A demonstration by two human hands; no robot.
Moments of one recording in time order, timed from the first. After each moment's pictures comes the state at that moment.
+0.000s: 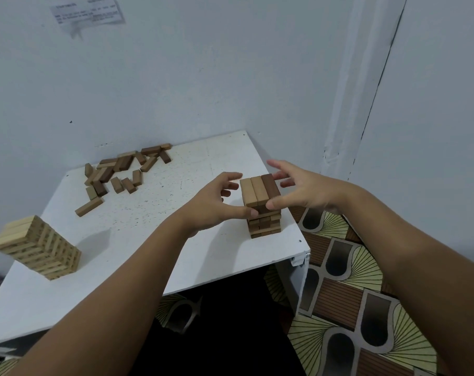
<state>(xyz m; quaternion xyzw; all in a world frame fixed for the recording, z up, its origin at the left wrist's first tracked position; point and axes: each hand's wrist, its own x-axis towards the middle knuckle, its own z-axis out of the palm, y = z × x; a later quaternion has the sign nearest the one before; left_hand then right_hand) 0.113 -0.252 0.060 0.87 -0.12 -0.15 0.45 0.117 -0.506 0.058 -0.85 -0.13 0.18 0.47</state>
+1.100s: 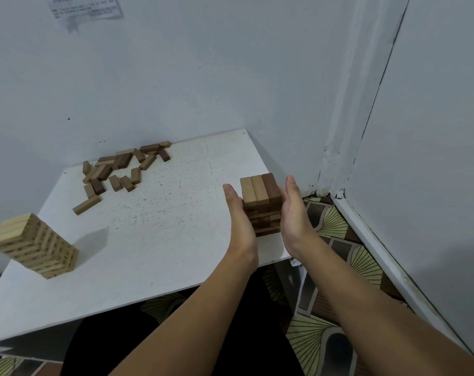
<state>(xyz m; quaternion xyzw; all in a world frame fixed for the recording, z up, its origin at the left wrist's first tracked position) 0.056 -0.343 0.020 0.61 0.09 -0.05 0.79 0.080 -0.439 -0.003 -0.61 0.07 0.05 0.79</state>
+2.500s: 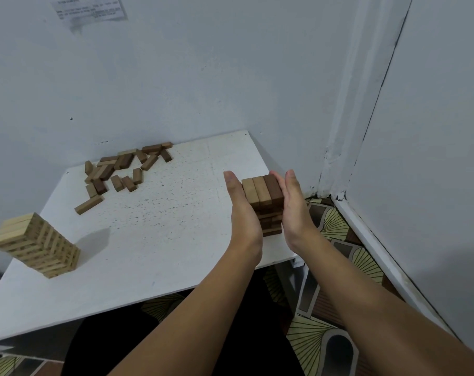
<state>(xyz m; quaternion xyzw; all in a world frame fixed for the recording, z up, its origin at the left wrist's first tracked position) 0.049 -0.351 0.061 0.63 0.13 -0.04 0.77 0.081 -0.434 0.016 -0.59 0.06 0.03 0.80</state>
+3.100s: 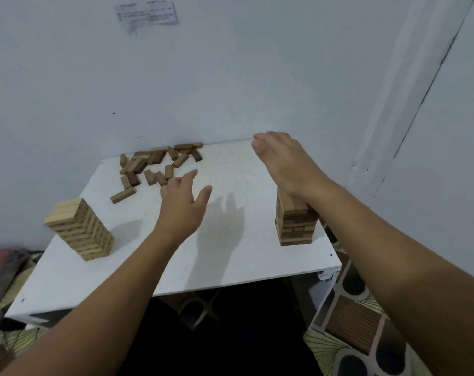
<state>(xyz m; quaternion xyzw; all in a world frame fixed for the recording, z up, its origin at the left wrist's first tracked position) 0.097 -0.159 0.056 0.94 0.07 0.10 0.32 0.126 -0.394 0.118 -0.90 -0.17 -0.07 0.39</state>
